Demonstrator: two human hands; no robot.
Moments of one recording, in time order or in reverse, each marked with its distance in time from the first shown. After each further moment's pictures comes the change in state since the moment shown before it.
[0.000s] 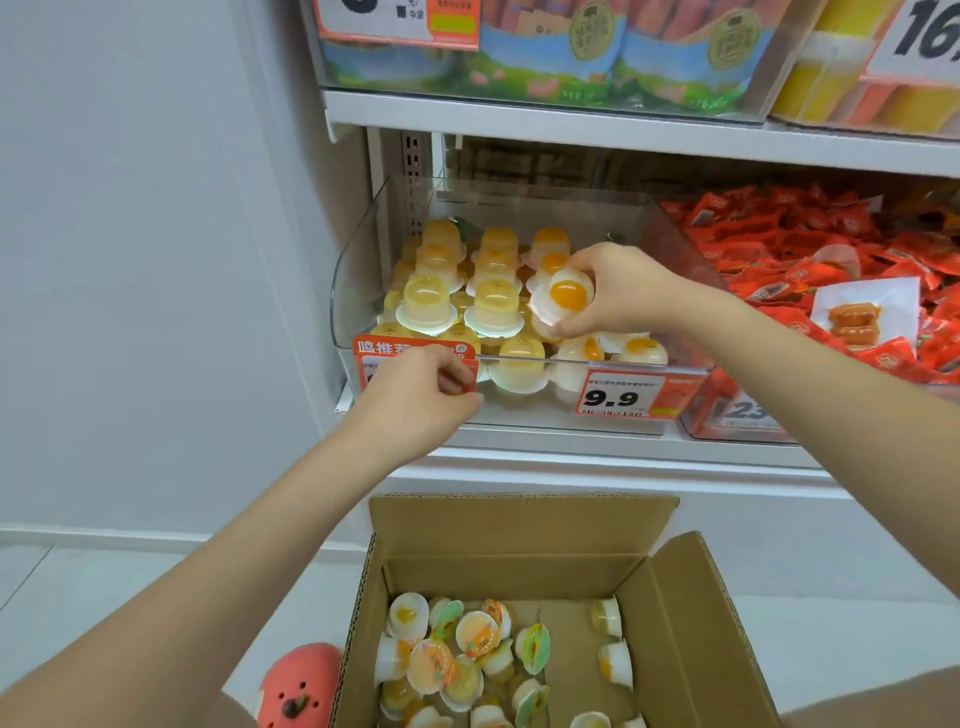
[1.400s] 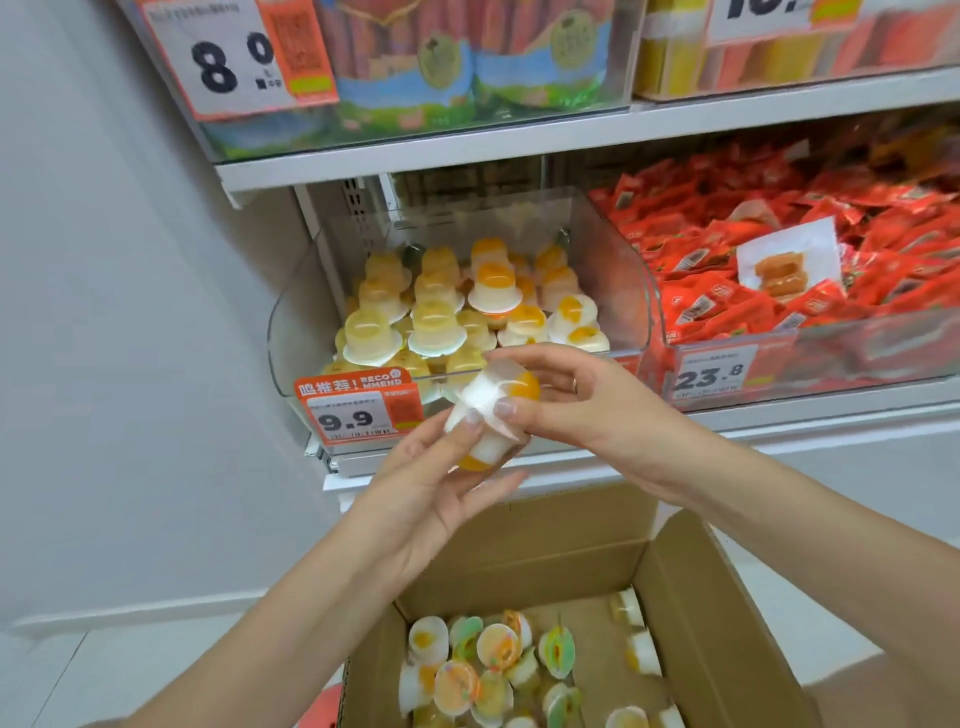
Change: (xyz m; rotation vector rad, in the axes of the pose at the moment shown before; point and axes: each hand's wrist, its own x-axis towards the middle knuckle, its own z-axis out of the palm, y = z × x) left_hand -0.048 0.031 0.042 -1.317 -0.353 -0.284; right_hand -0.137 -0.023 0.023 1.290 -0.036 0.040
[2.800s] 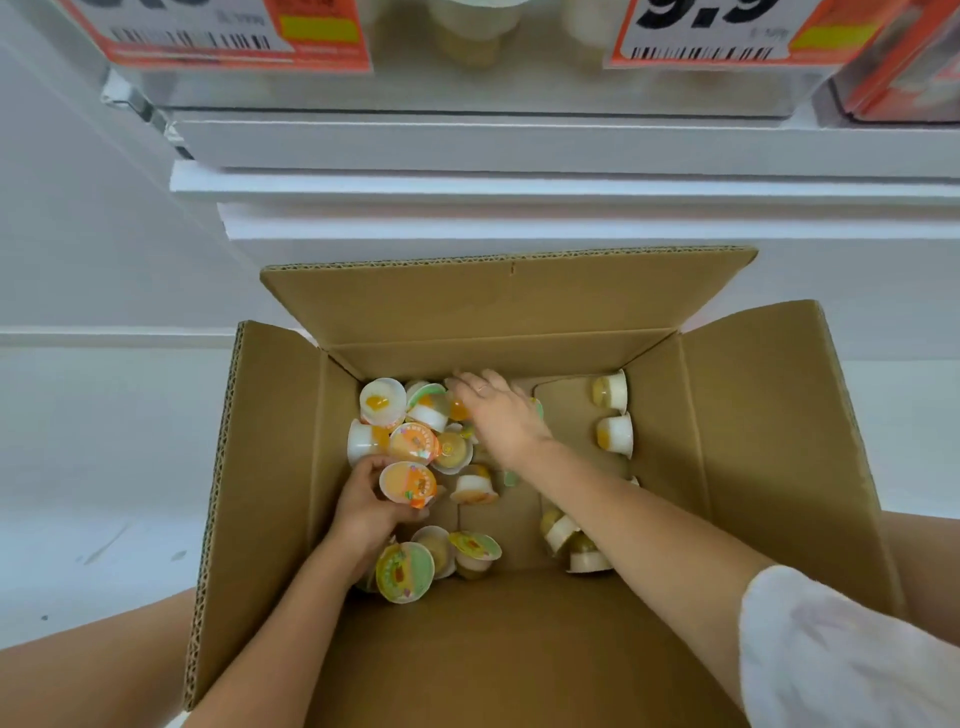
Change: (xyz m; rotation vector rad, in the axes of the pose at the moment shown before) left_hand -0.014 -0.255 -0.232 0.577 0.588 -0.461; right_hand -0.003 0.366 0.085 -1.163 -0.384 0.219
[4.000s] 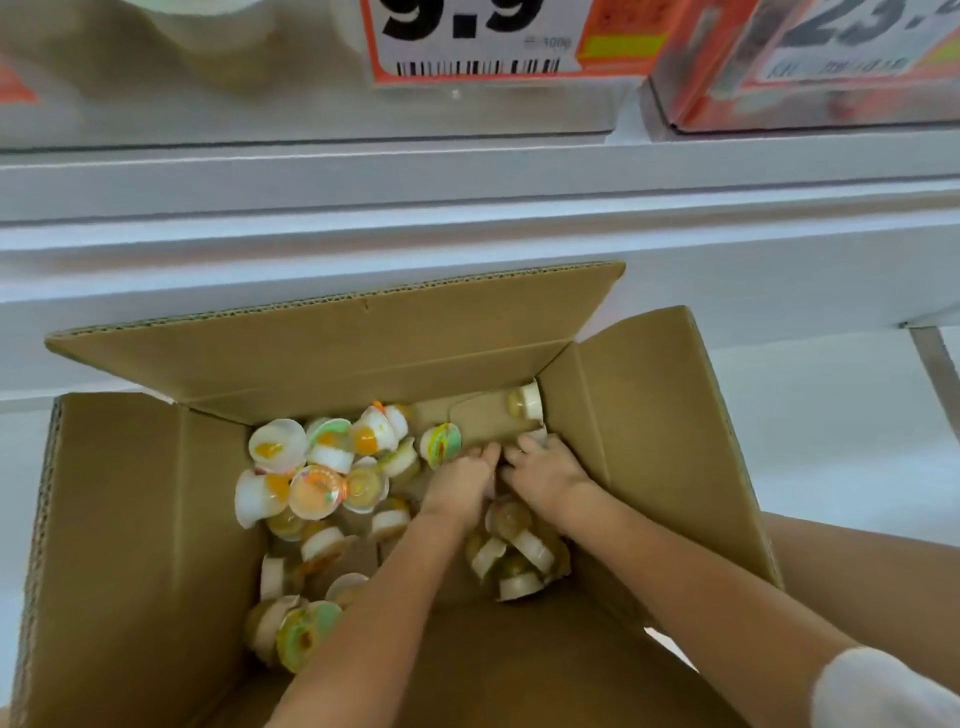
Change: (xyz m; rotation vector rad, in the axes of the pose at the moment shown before) left_hand 0.044 0.042 0.182 1.326 -0.422 0.504; right_hand -0.080 0.098 -0.016 -0.574 -0.619 0.028
